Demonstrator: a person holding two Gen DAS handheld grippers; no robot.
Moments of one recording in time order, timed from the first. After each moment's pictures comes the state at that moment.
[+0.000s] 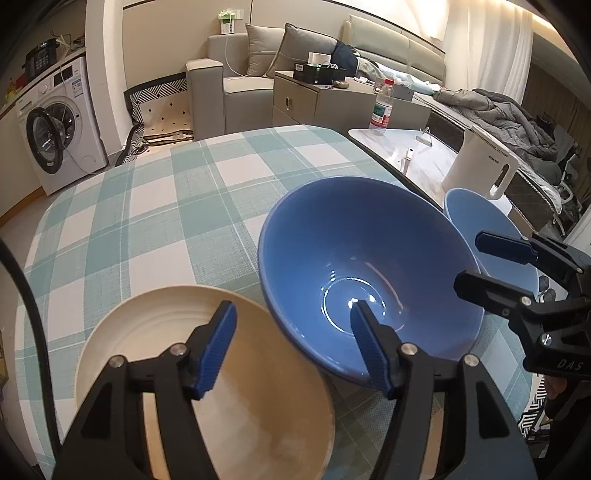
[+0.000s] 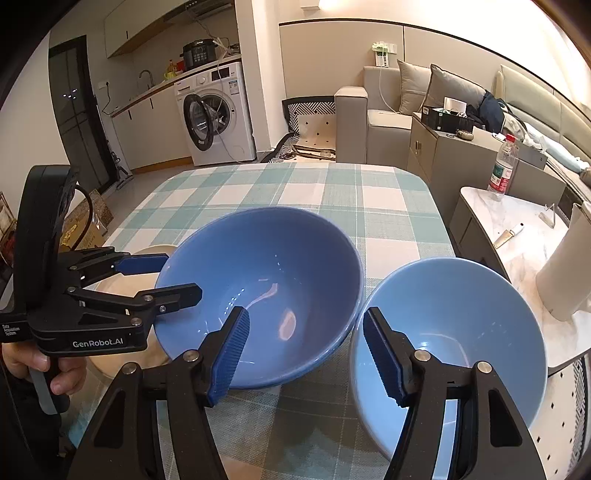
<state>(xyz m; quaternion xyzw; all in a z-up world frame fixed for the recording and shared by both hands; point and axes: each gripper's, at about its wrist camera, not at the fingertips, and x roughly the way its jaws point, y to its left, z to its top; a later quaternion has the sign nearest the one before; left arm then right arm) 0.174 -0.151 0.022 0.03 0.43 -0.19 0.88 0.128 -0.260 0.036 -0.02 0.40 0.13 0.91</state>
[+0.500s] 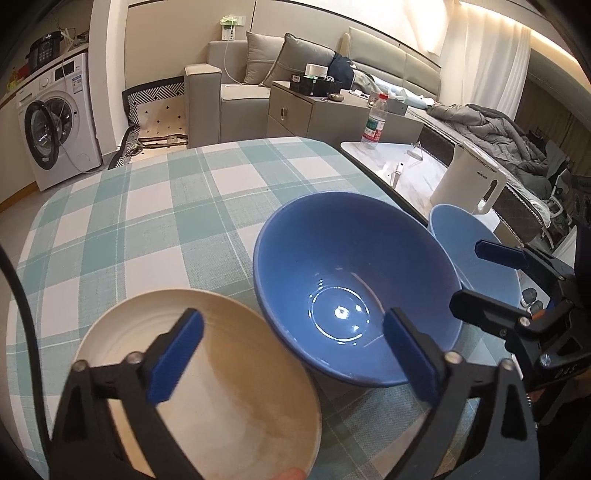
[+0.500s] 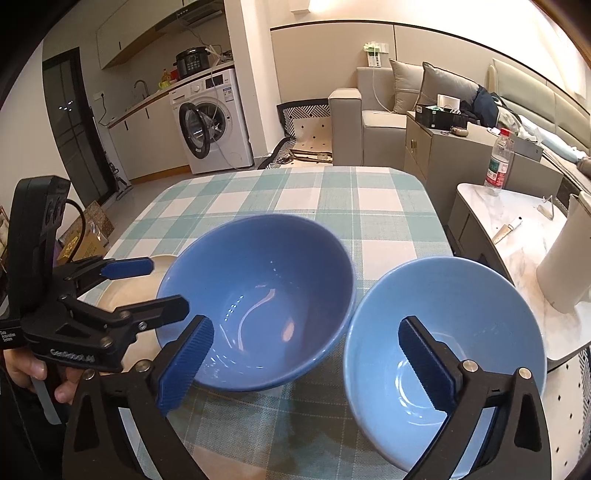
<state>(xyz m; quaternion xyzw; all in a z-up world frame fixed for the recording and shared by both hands) 0.167 -0.145 0.031 0.00 0.42 -0.21 0.89 0.130 -0.269 0.039 0.00 0.39 0.12 0.91</state>
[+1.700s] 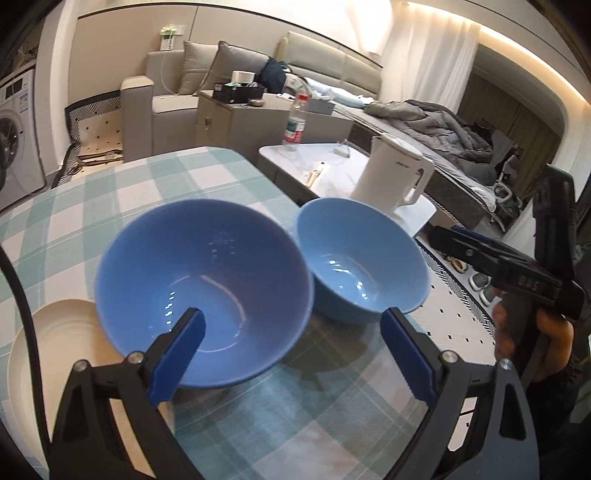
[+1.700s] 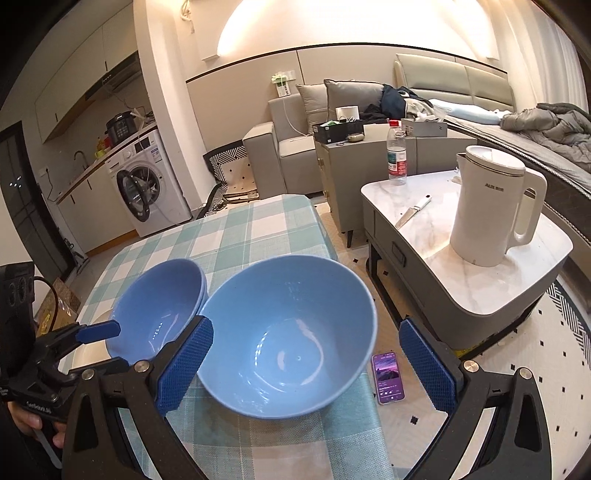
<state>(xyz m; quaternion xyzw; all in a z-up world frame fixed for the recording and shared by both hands) 0.122 -0.227 0.054 -0.01 0.39 -0.33 0.86 0.065 -0.410 0.062 0.10 0.34 0.00 0.94</state>
